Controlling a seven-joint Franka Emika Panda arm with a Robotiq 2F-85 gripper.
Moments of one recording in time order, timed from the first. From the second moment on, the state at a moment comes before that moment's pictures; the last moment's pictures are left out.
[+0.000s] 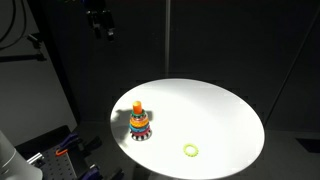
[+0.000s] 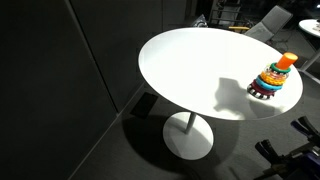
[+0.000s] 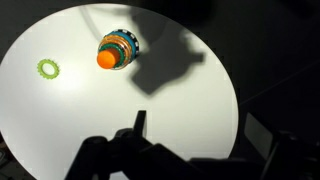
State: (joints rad) arm 0.06 -0.49 0.10 -2.25 0.05 1.84 0.07
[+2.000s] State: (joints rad) arm -0.02 -0.04 -0.04 -2.00 -0.01 1.94 -0.03
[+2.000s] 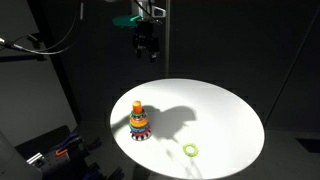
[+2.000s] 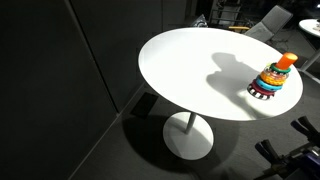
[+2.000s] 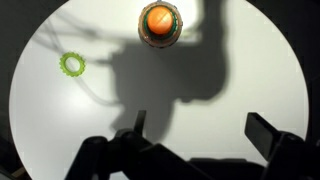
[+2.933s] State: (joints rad) arm -0.03 0.00 -0.04 -2.05 -0.04 2.05 0.01
